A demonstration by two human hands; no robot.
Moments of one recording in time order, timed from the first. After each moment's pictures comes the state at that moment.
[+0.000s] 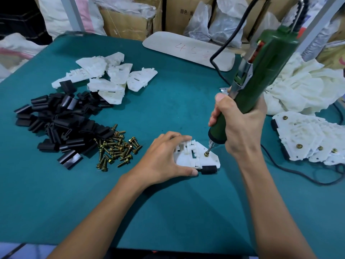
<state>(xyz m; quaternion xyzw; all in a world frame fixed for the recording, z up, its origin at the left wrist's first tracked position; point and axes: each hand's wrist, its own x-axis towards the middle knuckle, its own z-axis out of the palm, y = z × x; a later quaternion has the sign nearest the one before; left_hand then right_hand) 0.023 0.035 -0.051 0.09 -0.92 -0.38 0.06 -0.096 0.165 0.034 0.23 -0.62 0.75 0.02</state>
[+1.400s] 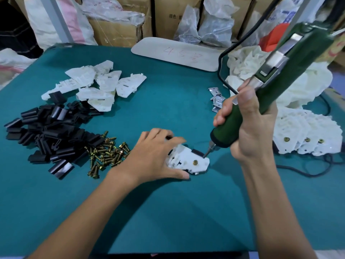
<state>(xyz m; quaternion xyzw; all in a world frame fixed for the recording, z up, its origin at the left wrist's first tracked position) 0.016 0.029 -0.031 0.01 -0.99 -0.12 0.01 -0.078 0.201 0.065 0.23 -0.53 0.82 -0.04</state>
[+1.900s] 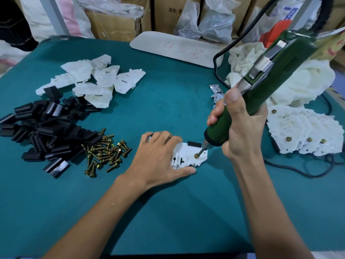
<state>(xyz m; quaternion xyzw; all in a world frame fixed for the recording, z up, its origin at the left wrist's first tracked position) 0.012 0.045 -0.056 0.05 -0.98 -0.12 0.12 -0.088 0.186 0.047 0.20 -0.55 0.81 -0.03</state>
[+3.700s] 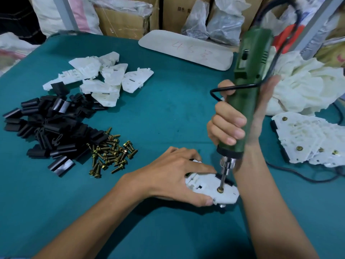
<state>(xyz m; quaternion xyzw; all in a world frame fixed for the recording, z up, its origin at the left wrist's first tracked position) 0.019 0.054 -0.022 -0.11 -0.94 -0.32 -0.03 -0.130 0.169 0.031 0.29 -0.13 0.76 -0.57</state>
